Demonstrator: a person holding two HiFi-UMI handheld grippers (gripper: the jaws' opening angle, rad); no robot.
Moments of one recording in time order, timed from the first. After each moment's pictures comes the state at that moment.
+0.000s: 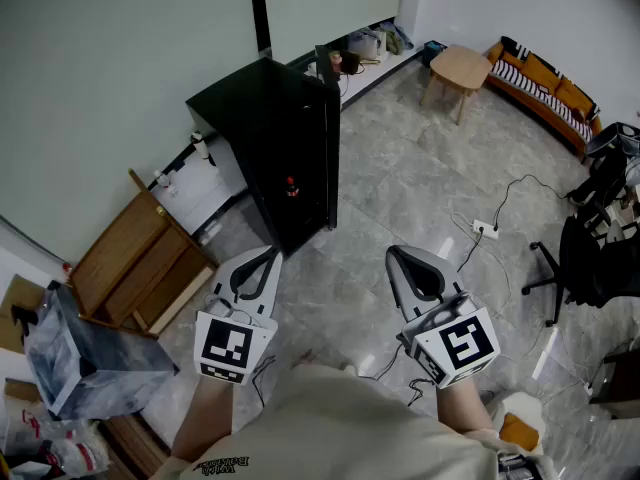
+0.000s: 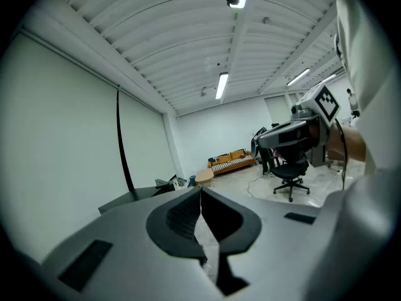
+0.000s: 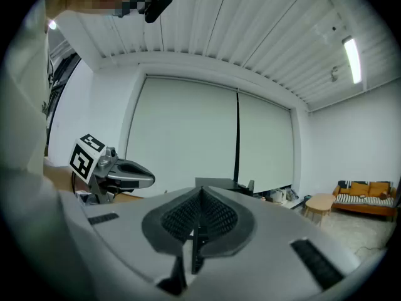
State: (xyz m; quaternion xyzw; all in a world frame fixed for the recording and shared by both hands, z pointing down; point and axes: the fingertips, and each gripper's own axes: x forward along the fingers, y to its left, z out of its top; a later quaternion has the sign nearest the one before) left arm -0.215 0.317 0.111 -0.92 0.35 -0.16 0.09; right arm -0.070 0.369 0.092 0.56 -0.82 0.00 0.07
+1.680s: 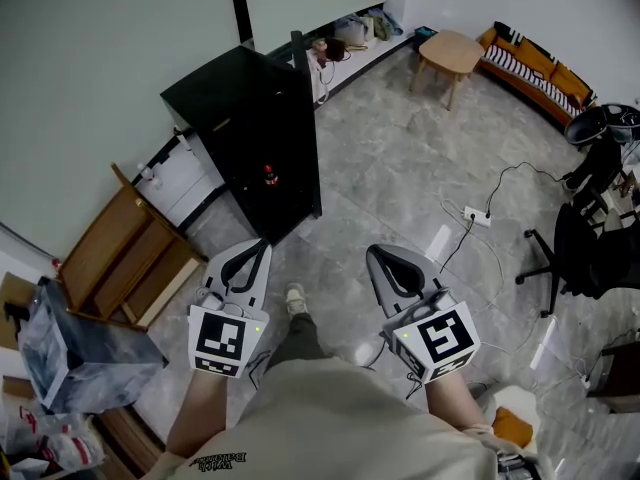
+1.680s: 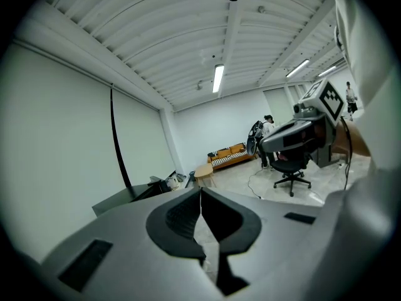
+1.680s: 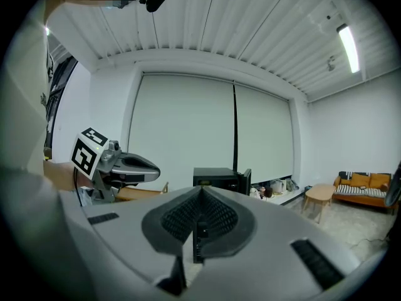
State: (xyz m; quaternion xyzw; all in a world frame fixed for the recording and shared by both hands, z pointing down) left arm -0.145 0.336 0.146 -0.91 0.36 -0.18 0.10; right arm -0.010 0.390 0.143 0.55 -0.83 0.03 0.08
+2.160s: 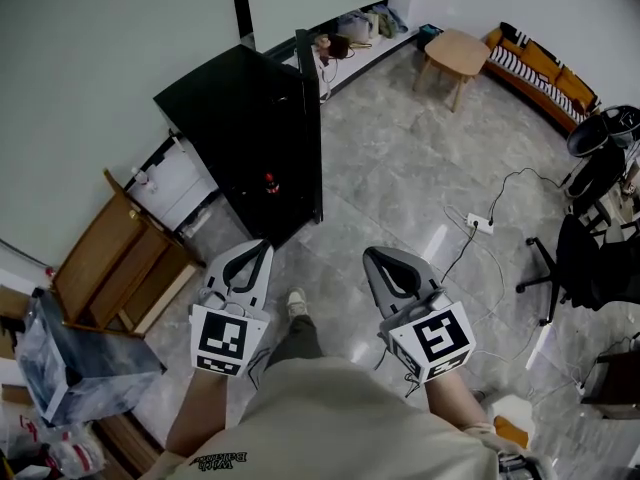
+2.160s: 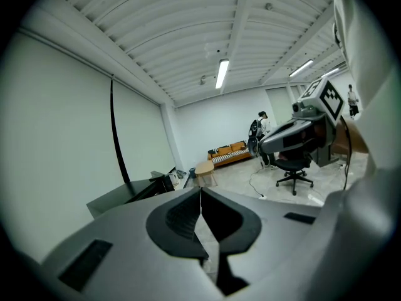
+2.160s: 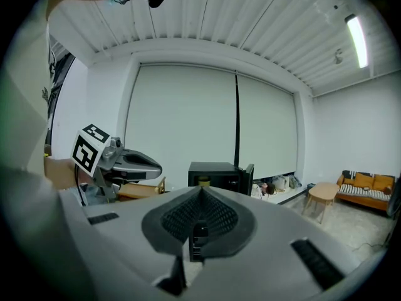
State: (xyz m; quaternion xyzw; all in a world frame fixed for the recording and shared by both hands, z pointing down) left arm -0.146 0.242 0.171 -0.91 0.35 -0.19 0.08; right arm -0.017 0.294 0.165 0.54 -0.83 0.04 0.11
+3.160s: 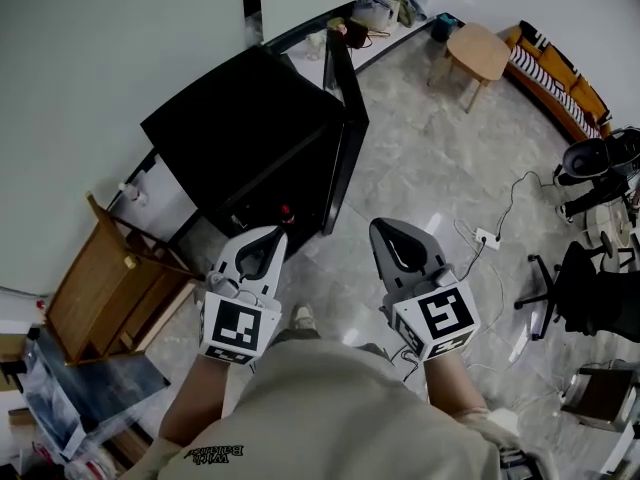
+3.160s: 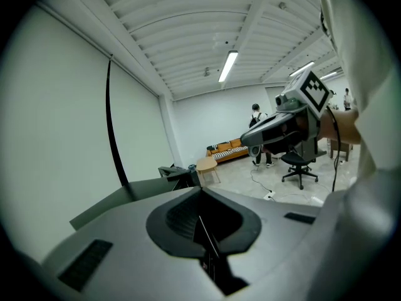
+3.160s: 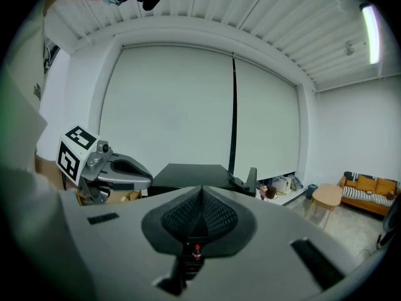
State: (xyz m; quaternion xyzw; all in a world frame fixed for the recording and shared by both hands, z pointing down) left arm -0.170 -0.057 0.194 -0.92 0.31 -0.21 0.07; right arm -0.049 -0.031 0.169 0.56 -0.81 0.06 0.13
